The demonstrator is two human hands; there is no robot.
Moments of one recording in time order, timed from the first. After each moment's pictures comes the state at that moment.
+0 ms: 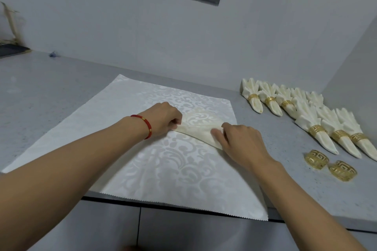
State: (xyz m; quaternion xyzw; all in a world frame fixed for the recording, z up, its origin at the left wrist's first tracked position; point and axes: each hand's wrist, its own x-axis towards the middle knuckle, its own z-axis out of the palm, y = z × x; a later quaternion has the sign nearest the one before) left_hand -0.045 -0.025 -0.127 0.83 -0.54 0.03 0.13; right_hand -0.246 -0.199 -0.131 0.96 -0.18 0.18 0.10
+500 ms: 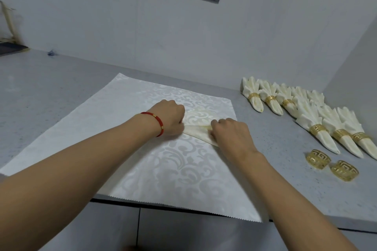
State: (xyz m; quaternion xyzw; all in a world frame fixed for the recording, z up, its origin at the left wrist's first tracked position) left_hand -0.066 -0.043 -0.114 0.88 -0.46 0.05 0.05; right_hand -0.216 -0.192 -0.133 0.96 -0.15 0.11 0.22
